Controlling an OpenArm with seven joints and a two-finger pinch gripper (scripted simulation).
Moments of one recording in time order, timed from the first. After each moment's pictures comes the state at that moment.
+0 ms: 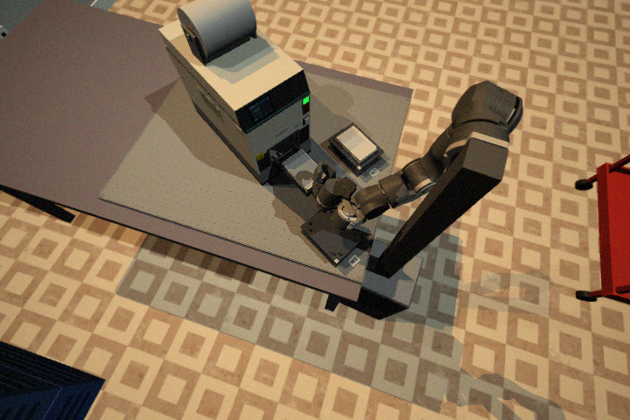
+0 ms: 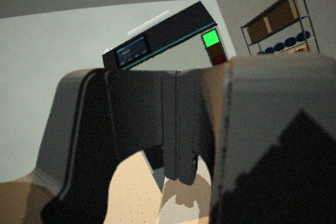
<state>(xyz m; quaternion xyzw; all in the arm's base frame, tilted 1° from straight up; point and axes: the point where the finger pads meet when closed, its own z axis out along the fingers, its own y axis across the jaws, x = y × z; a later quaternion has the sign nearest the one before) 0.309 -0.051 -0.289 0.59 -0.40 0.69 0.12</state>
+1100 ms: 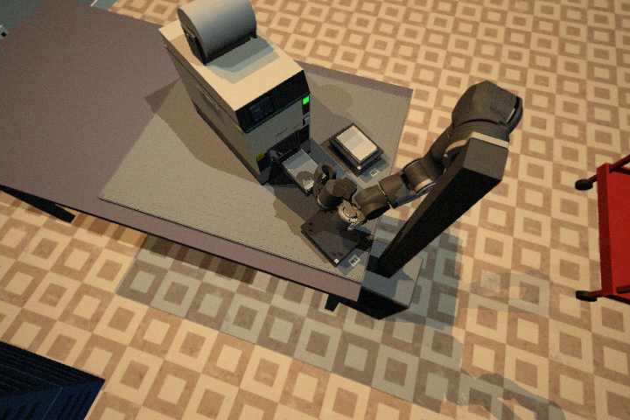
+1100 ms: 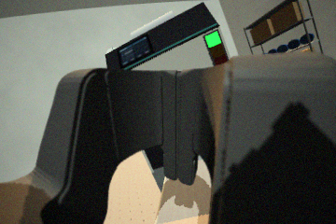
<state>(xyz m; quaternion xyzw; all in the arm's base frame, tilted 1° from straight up) 0.307 -0.050 -0.290 0.59 -0.39 0.69 0.12</state>
